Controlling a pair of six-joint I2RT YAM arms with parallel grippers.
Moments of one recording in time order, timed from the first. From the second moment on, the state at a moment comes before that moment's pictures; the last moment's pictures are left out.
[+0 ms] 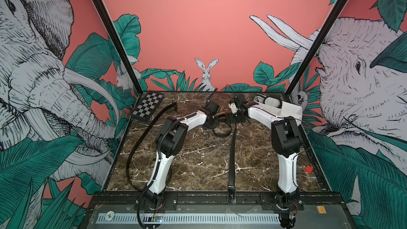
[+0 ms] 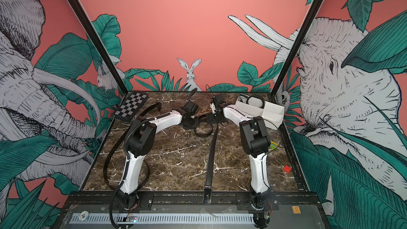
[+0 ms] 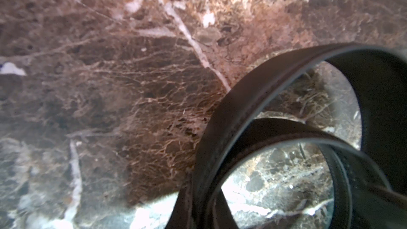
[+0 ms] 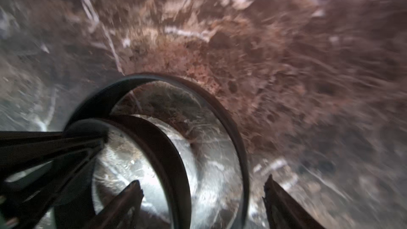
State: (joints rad) left arm -0.63 2.22 1.67 -0.61 0.04 -0.63; right arm 0.40 2.13 1.64 -0.67 -0.16 0.11
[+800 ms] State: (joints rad) left arm -0.66 2.12 1.52 -0.54 0.07 -0.63; right arm 0.41 2.17 1.62 -0.66 -0.21 0.06
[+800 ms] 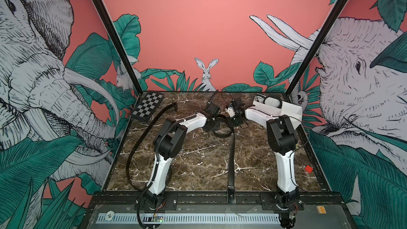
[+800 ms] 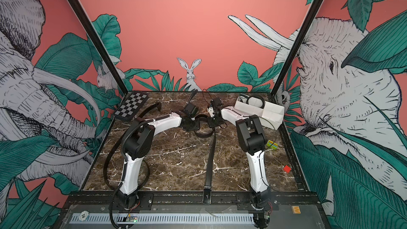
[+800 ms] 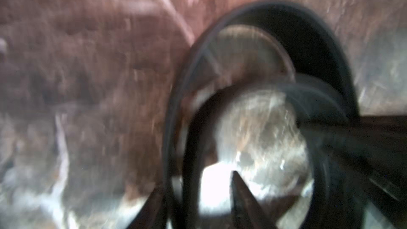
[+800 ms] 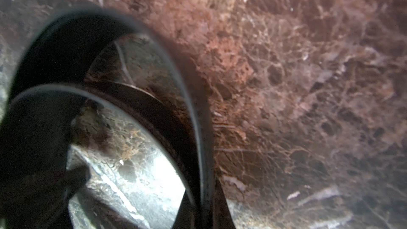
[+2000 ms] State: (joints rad) left arm -0.97 2.09 1.52 -0.74 0.15 -0.30; right arm 0.39 2.16 1.58 -0.64 -0.22 0.16
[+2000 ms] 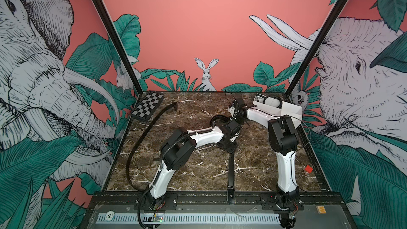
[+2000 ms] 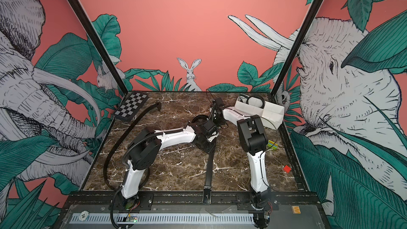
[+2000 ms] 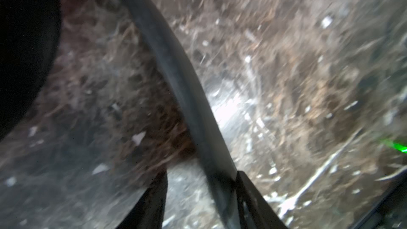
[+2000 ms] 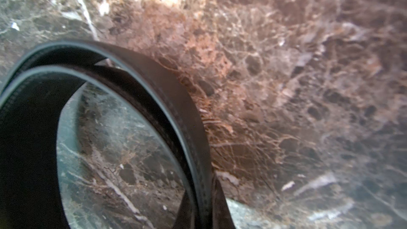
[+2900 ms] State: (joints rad) left arm -0.93 1.83 1.30 -0.67 0.11 -0.17; right arm 0.35 2.04 1.41 -0.63 -0.21 0.12
